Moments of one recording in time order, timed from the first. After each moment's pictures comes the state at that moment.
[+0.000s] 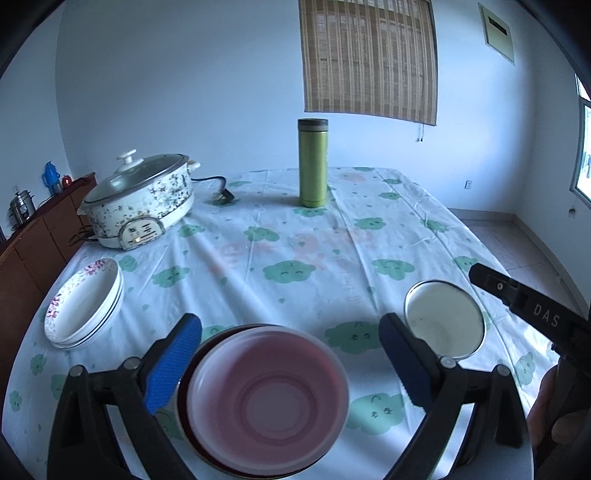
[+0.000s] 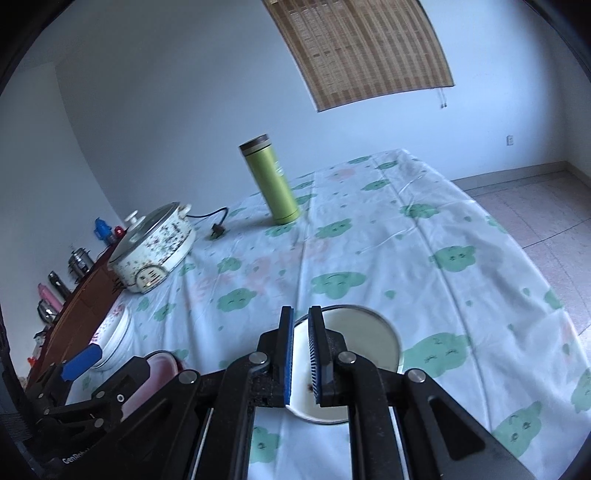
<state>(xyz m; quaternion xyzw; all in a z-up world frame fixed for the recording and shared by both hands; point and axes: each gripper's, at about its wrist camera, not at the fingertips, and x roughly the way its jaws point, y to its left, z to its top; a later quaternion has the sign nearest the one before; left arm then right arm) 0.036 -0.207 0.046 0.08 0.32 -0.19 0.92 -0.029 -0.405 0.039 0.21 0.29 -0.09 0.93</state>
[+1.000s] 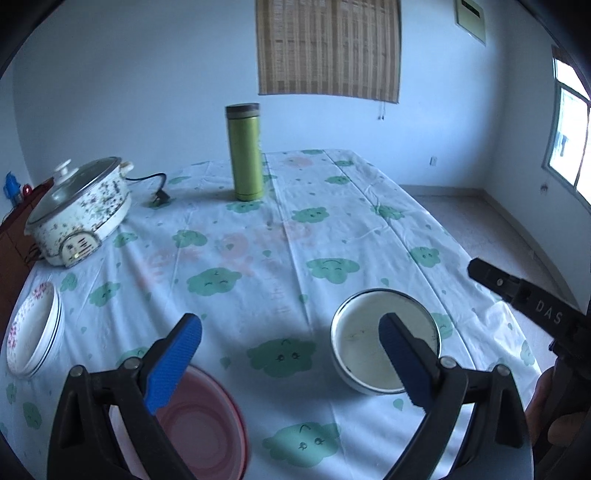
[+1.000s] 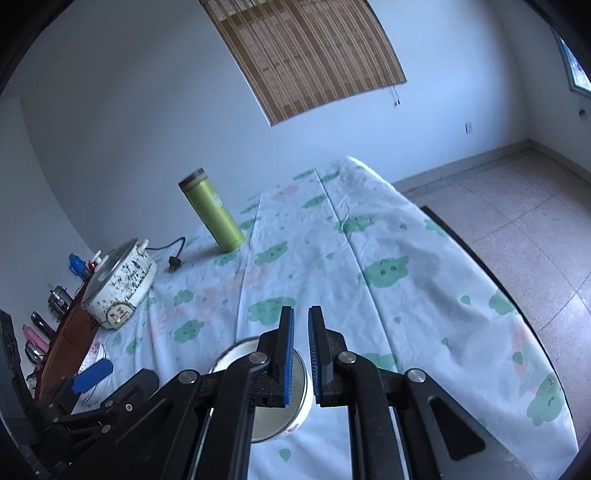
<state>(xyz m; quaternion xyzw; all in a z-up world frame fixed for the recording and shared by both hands) 0.049 -0.283 0.044 0.10 0.36 -0.26 0.89 -0.048 -0.472 0.040 0.26 0.28 -0.15 0.91</state>
